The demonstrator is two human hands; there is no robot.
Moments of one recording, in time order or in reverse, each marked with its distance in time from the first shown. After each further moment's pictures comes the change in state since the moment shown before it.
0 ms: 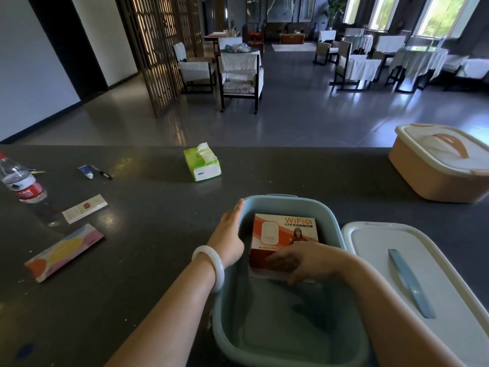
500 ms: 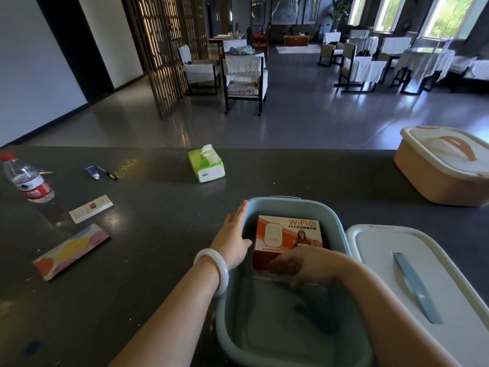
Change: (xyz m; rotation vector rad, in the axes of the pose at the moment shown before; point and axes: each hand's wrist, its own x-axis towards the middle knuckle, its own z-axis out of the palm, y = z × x) left_hand -0.002 -0.001 0.001 0.006 0.032 0.015; right_hand 0.008 0.006 0.003 -0.095 -0.011 0.046
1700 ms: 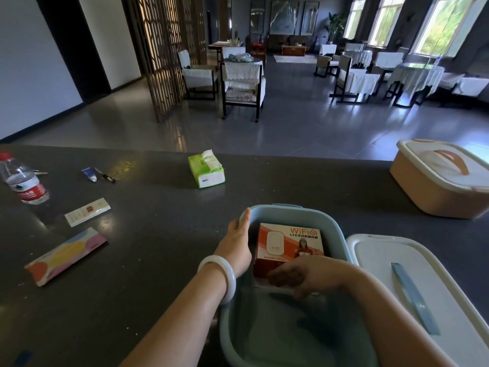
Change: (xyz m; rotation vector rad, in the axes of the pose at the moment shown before) left_hand -0.003 0.007 0.000 0.088 -0.002 -0.012; right_hand -0.012 -0.012 -0.005 0.048 -0.062 -0.018
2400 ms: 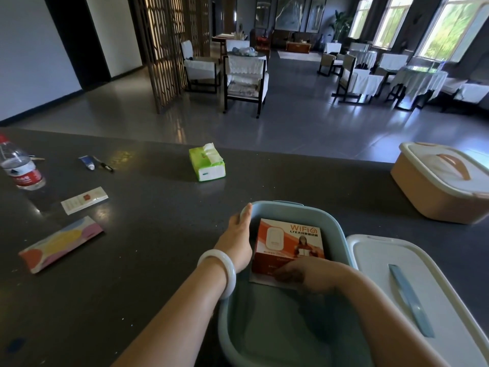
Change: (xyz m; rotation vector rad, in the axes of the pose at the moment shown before) left_hand 0.004 -0.003 0.002 0.016 -0.023 -0.024; right_hand 0.011 0.004 0.006 -0.259 0.052 0.153
